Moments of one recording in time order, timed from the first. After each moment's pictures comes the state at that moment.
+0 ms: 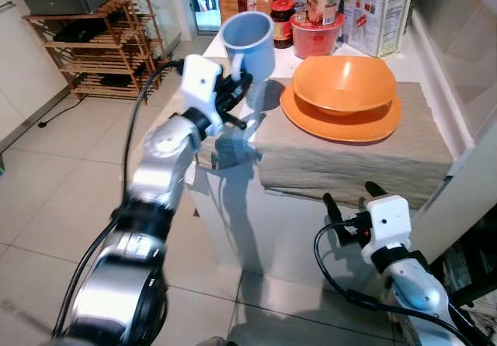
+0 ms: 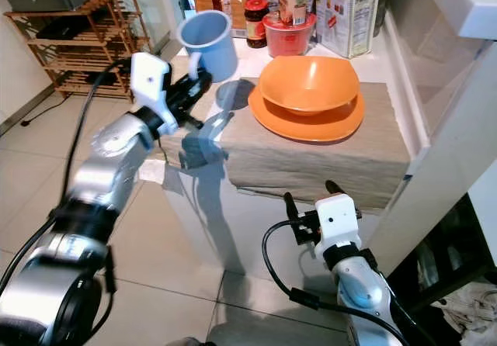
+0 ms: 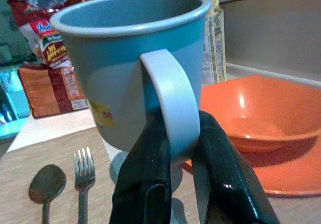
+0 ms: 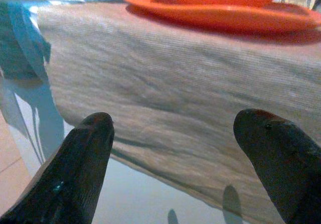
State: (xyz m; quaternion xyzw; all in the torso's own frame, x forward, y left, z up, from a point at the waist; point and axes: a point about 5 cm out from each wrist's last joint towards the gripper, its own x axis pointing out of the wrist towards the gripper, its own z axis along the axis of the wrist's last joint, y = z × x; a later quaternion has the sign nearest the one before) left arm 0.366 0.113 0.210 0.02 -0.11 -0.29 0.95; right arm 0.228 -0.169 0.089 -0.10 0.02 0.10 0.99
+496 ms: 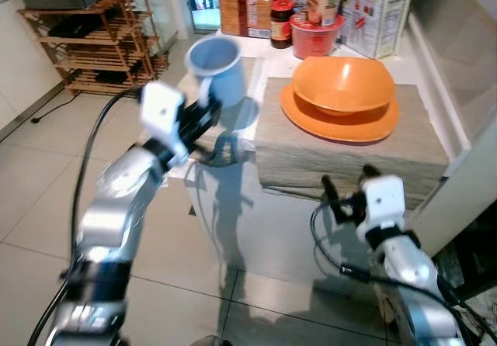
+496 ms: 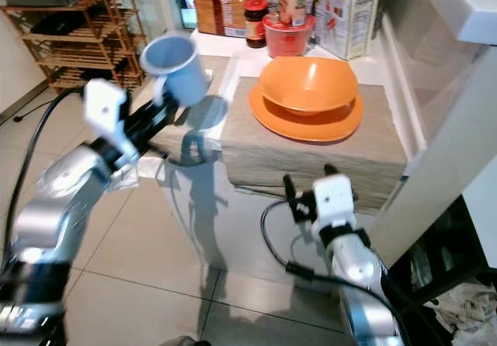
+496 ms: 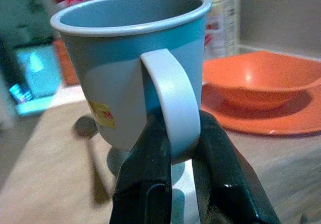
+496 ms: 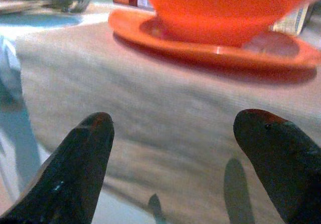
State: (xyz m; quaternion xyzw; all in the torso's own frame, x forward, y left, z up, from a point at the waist) left arm 0.311 0.163 0.192 0.03 -0.07 -0.25 0.97; right arm 0.259 -0.167 0.103 -0.10 -0.01 0.09 0.99
